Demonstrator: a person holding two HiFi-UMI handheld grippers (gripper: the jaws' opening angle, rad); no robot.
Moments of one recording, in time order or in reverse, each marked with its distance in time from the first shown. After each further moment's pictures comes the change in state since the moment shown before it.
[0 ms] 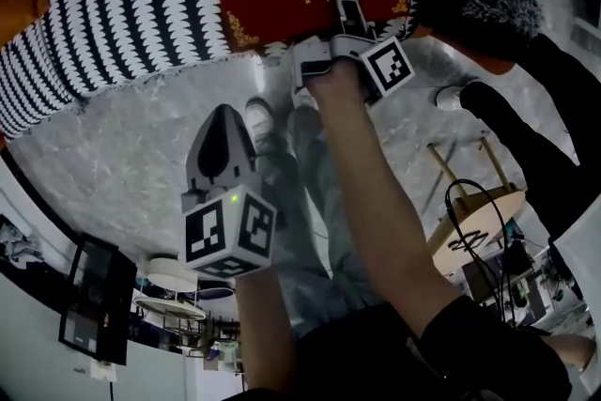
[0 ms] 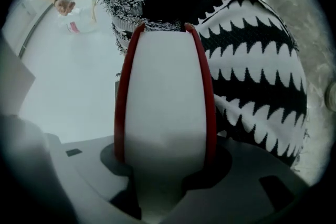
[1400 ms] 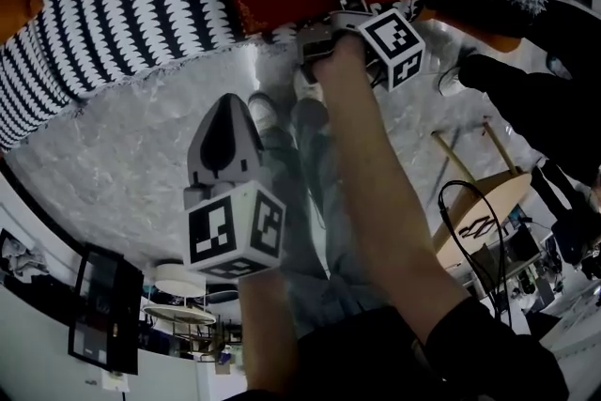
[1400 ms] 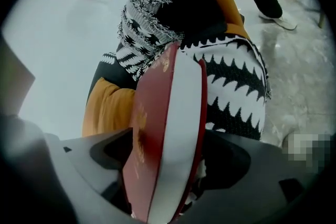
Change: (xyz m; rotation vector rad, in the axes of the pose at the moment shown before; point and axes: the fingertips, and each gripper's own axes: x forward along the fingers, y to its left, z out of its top) left arm -0.005 0.011 -0.003 0.065 0.003 -0.070; right arm -0.019 -0.042 0.004 -0.249 -0.014 -0.333
